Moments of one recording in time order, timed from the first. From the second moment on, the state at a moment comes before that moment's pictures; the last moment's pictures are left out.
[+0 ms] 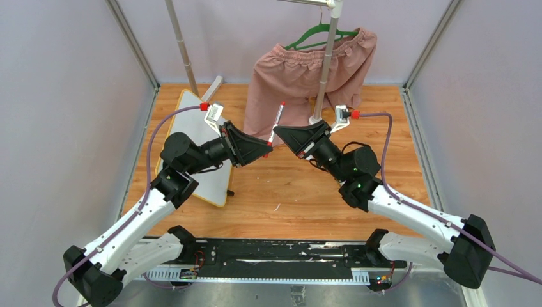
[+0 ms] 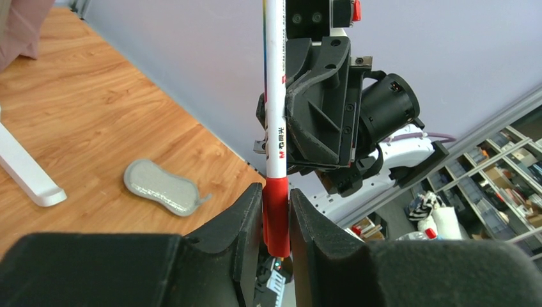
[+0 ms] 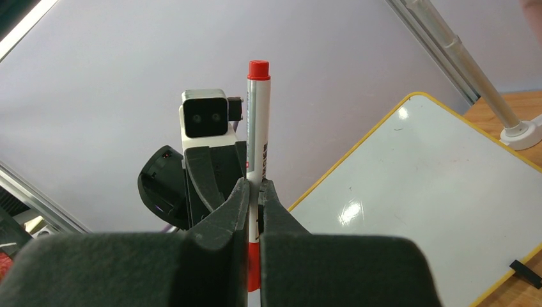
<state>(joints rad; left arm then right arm) -0.61 0.88 0.81 0.30 0.58 -0.81 0.87 1.05 0.74 0.79 -0.05 0.89</state>
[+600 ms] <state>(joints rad) -0.61 0.81 0.80 0.30 0.62 -0.75 0.88 0.95 0.86 0.43 -0.11 0.75</state>
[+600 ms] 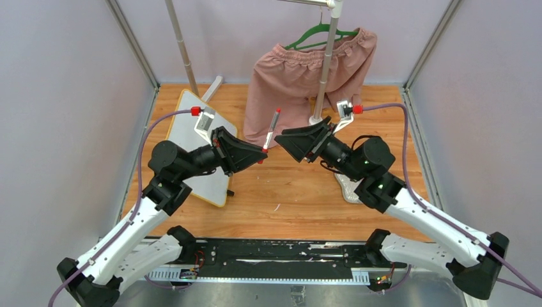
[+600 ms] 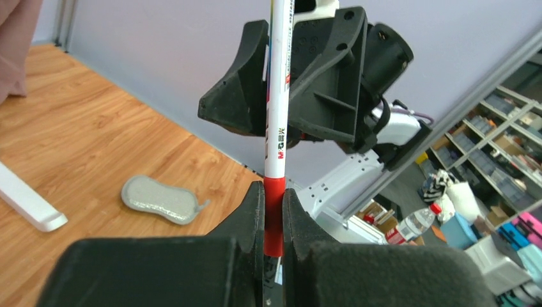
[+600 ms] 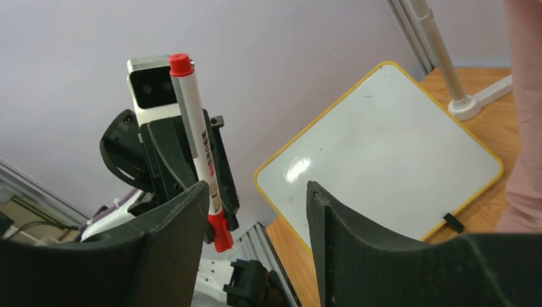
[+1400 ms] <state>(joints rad) -0.61 0.83 0.80 0.29 0.76 -0.72 0.88 1.01 1.12 -0.07 -0.34 0.56</state>
